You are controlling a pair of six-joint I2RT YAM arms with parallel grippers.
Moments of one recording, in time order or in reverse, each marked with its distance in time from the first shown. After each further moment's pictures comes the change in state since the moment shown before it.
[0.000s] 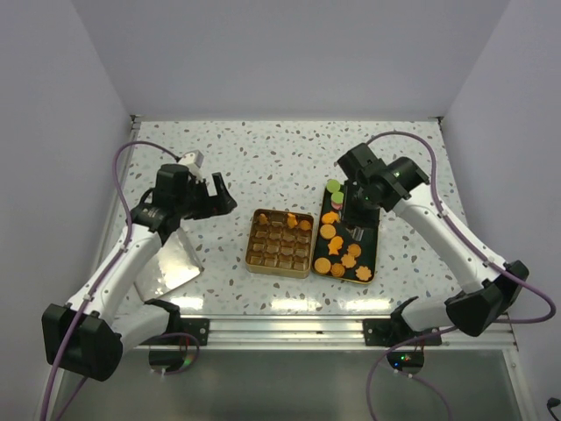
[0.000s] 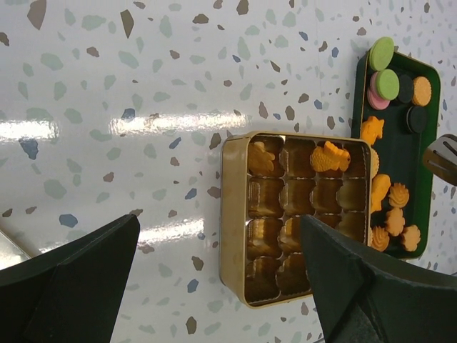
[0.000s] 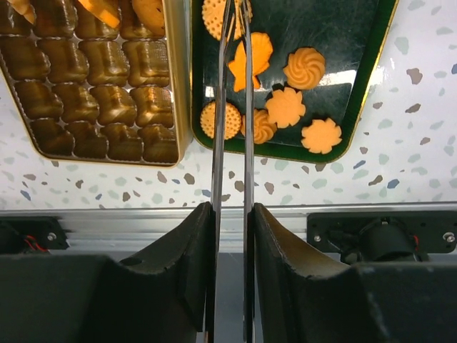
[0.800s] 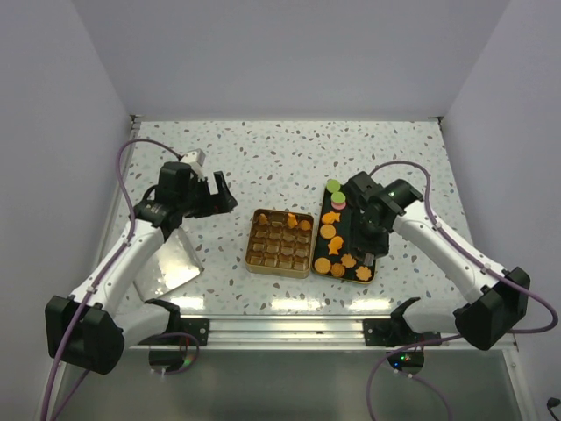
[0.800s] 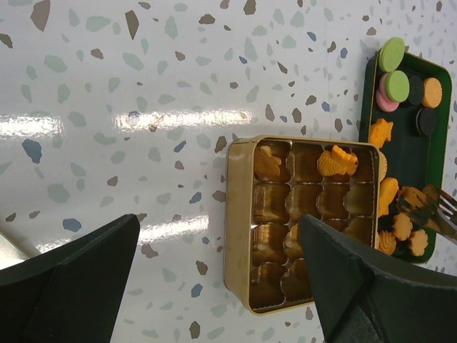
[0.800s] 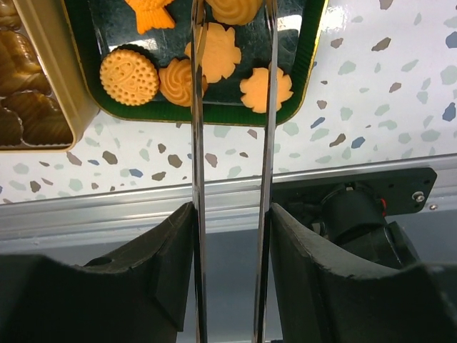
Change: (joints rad) left arm 0.000 0.037 0.016 0.009 -0.011 0.007; right arm -0.015 -0.087 -0.281 -0.005 -0.001 -0.010
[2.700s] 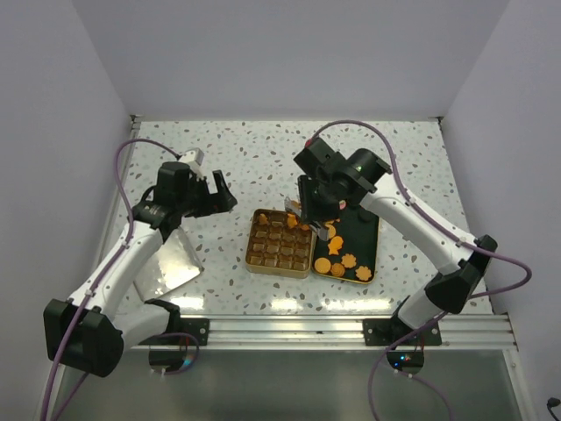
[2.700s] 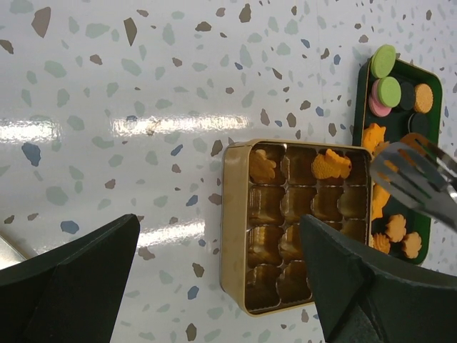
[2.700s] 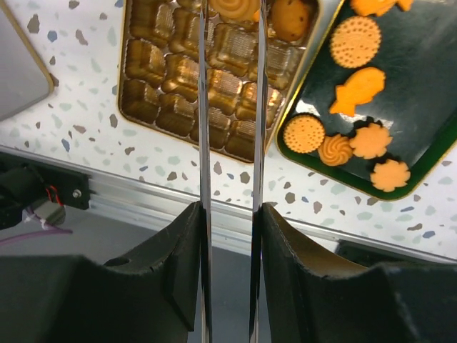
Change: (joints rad) left arm 0.000 -0.006 0.000 0.006 0.000 -0.011; right arm 0.213 0.274 0.538 0.035 -0.020 -0.050
